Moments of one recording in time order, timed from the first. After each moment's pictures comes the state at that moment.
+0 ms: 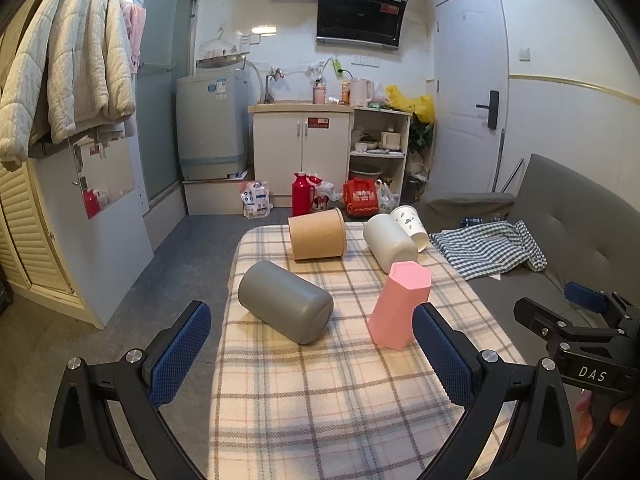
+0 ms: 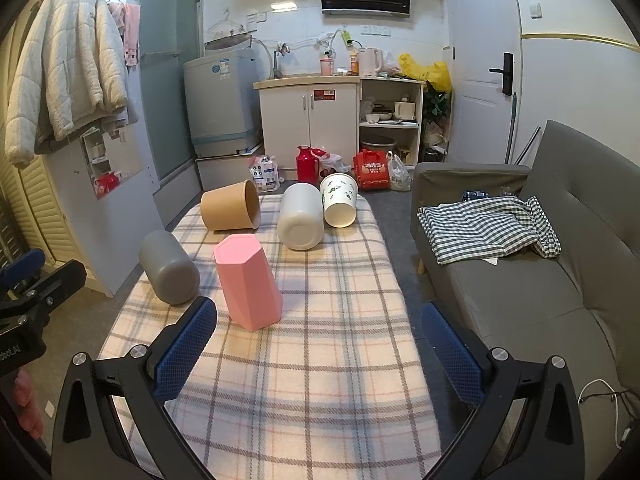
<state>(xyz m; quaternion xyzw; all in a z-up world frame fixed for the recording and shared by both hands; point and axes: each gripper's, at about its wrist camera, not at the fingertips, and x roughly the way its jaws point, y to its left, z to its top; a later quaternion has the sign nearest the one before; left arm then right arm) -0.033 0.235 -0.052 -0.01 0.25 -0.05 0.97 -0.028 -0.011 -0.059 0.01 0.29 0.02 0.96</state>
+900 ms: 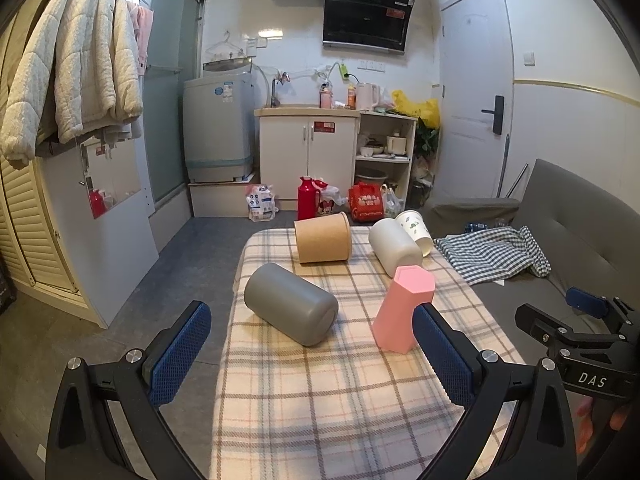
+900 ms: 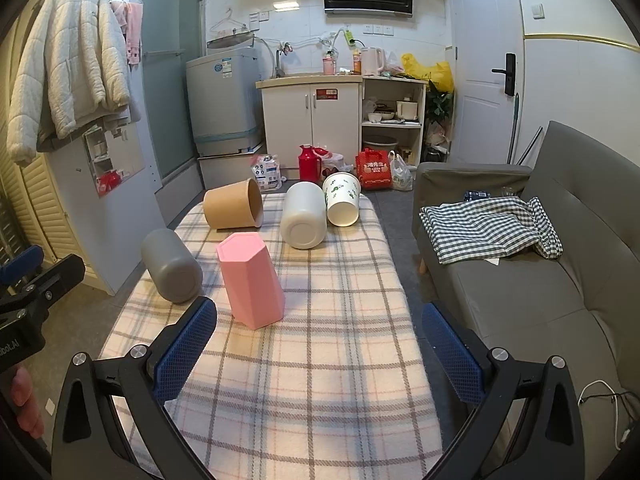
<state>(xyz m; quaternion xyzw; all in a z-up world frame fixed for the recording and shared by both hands) -0.034 0.238 -0.051 -0.02 0.24 -0.04 0.97 -0.032 -0.009 -0.060 0.01 0.29 0.02 0.96</state>
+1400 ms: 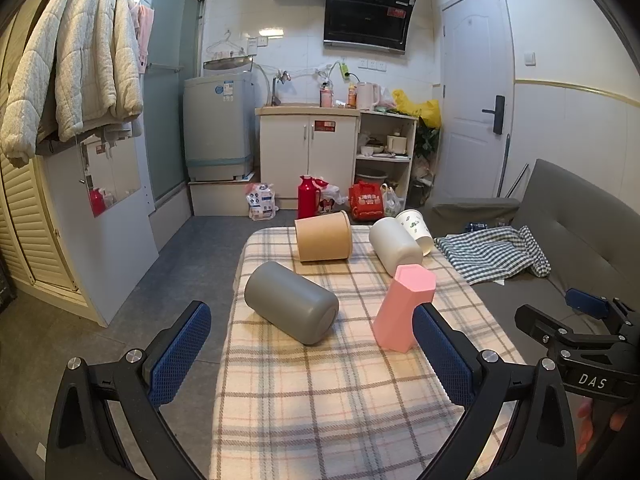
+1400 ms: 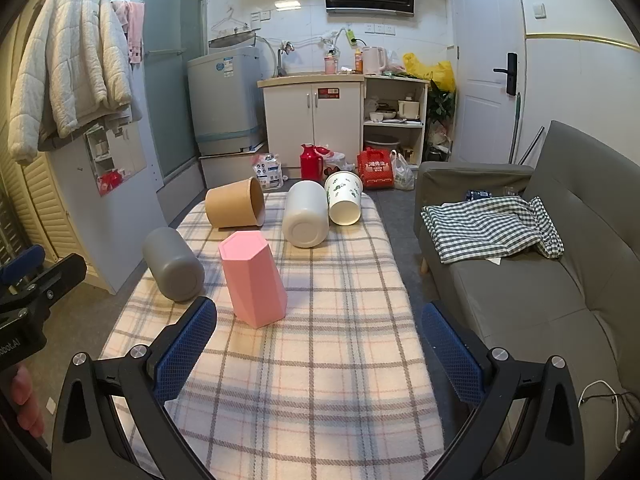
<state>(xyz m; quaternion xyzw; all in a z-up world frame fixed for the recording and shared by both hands) -0.034 0.240 -0.053 -0.02 0.25 -0.04 0.97 -0.032 -0.008 -0.061 0.01 0.29 0.02 0.96</state>
